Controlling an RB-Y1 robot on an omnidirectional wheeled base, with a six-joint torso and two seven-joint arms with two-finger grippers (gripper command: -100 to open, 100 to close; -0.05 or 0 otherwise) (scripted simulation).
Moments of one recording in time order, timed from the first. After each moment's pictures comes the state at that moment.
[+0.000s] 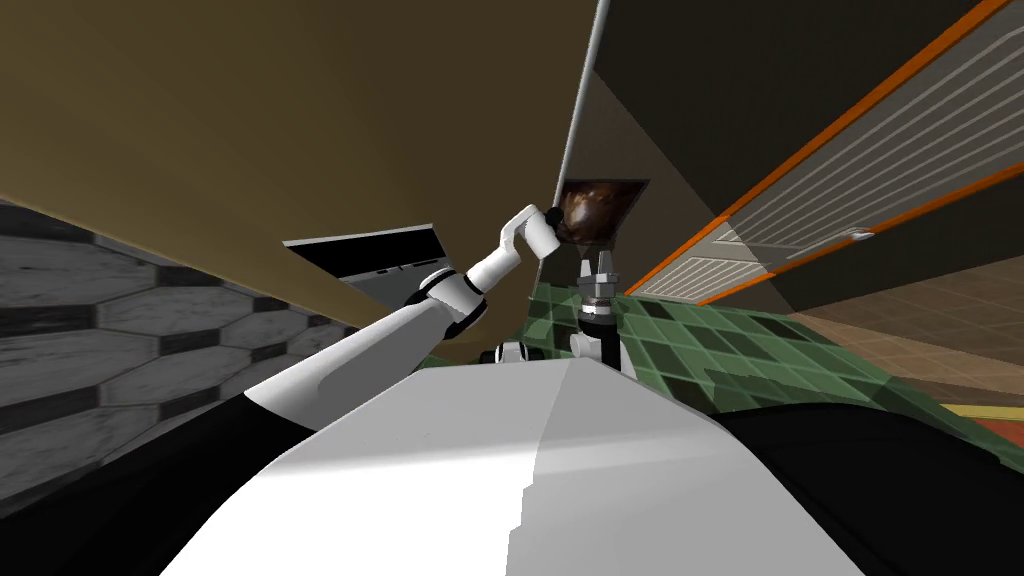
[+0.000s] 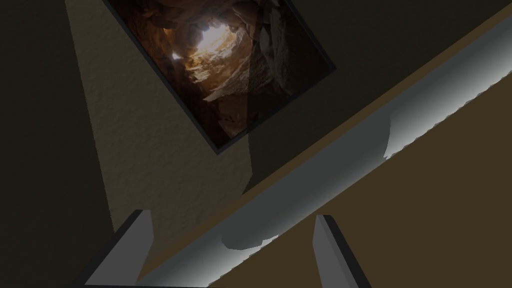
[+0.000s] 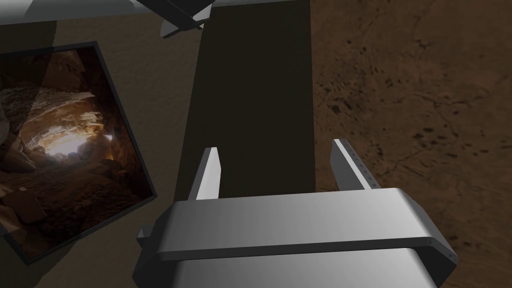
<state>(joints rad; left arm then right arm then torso) -1.35 -0.04 -0.55 -1.08 0.04 0.85 0.08 0.46 -0.04 0.01 -2.28 0.04 -0.48 -0.07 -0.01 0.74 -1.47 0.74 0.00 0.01</state>
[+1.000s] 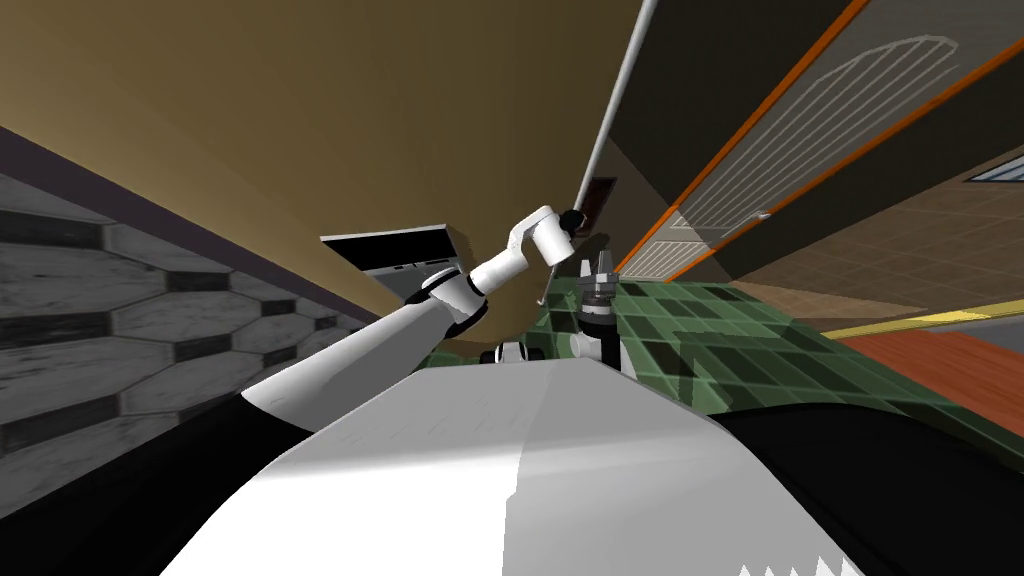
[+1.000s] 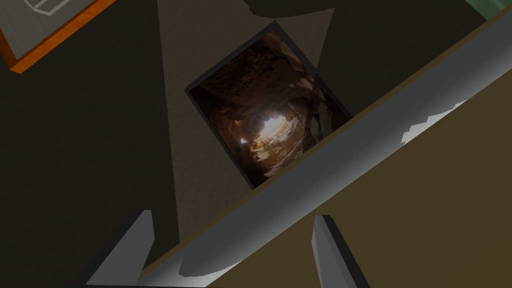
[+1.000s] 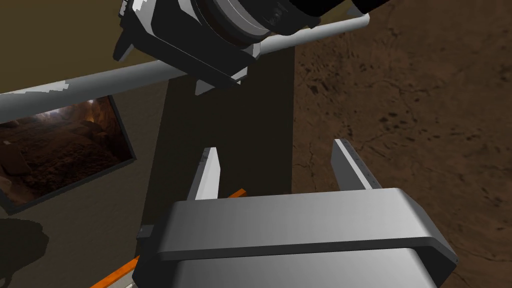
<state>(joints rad) -1.36 -0.04 -0.65 -1.18 0.16 0.83 0.09 0.46 -0.04 0.01 -2.28 0.04 -0.48 -0.07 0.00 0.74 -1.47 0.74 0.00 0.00</state>
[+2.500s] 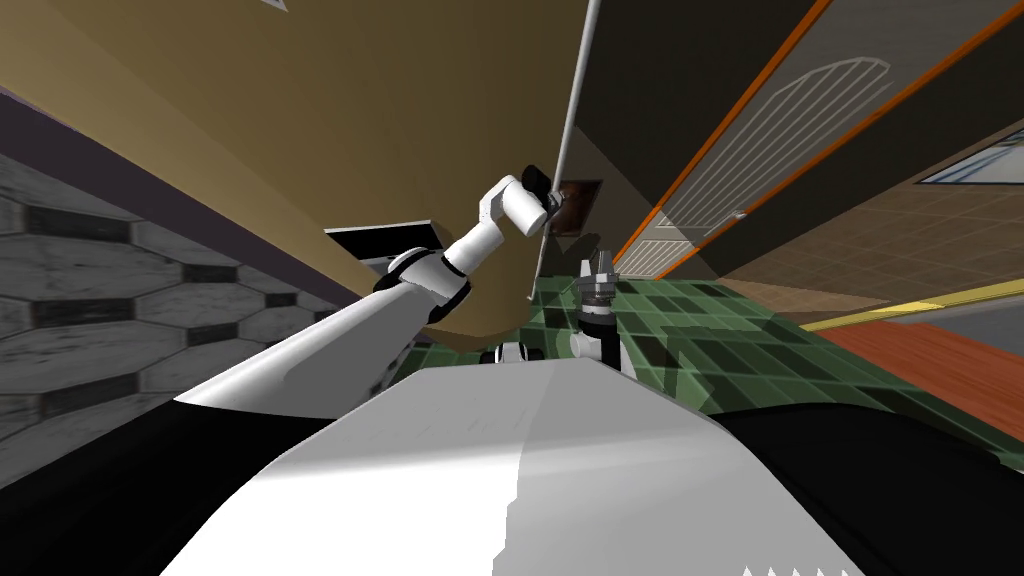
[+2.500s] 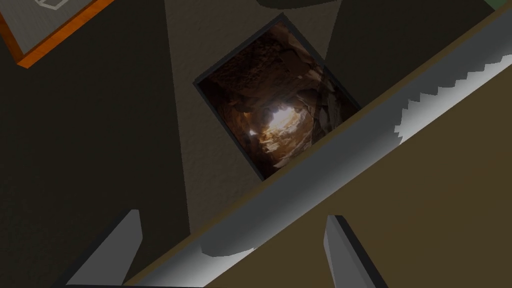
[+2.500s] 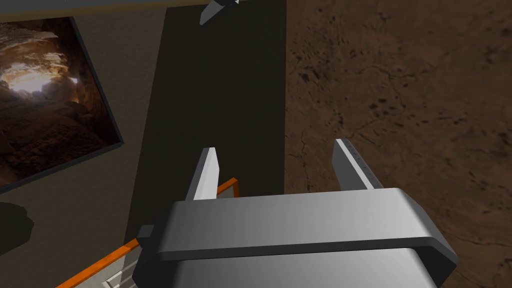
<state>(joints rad) -1.45 0.14 -0.58 -1.10 0.45 0.78 -0.11 0.46 -0.04 0.01 -2.28 0.04 -0.48 -0.07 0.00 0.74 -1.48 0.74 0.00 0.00</state>
